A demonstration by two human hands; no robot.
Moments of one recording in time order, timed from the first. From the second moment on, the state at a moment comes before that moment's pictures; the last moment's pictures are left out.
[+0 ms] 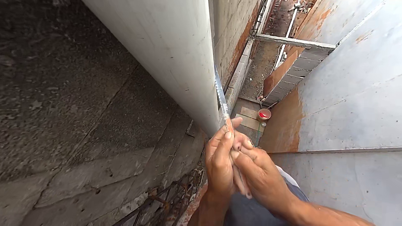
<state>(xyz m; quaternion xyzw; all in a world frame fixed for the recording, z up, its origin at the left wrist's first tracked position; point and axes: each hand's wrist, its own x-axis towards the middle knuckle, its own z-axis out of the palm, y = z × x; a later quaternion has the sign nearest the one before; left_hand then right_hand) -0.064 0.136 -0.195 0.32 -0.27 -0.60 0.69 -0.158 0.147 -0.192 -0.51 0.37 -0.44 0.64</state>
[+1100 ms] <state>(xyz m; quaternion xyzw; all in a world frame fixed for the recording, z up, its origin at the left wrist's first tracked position) -0.056 0.103 -0.188 0.36 -0.30 -0.57 0.67 -0.148 0.108 -0.183 -0.52 0.40 -0.42 0.63</state>
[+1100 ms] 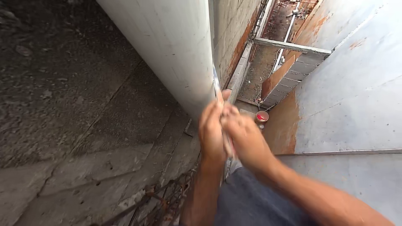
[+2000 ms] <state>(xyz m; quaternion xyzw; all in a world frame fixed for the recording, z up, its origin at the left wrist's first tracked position) -0.121 0.135 -0.203 0.32 -0.46 -0.56 0.62 -0.236 0.155 -0.230 -0.52 0.27 -0.54 0.60</state>
